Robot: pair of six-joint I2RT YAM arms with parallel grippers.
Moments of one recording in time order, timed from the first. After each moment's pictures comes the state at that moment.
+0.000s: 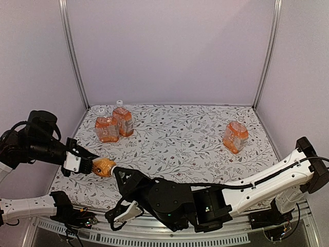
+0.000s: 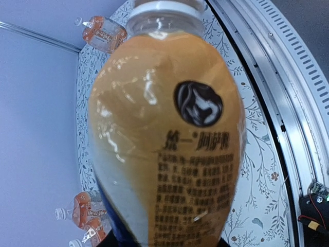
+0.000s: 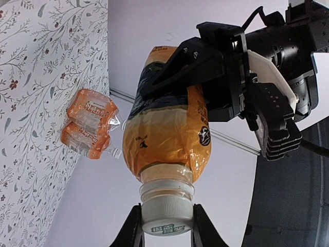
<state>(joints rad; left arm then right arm) -0.76 0.68 0.99 -1.05 0.26 1.16 1.71 1.80 1.35 0.35 0.82 -1.88</state>
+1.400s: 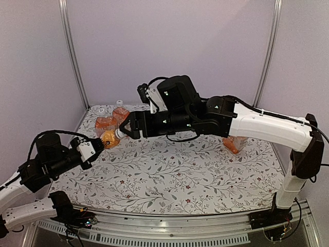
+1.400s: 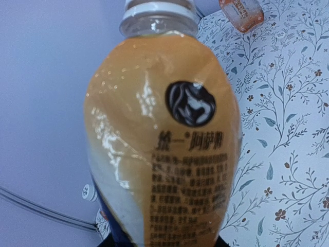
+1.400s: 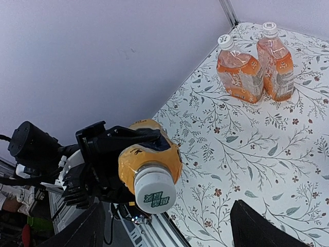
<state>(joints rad) -0.77 0.46 0.49 -0.30 -0.14 0.78 1.20 1.80 1.78 -0.40 -0.01 0.62</state>
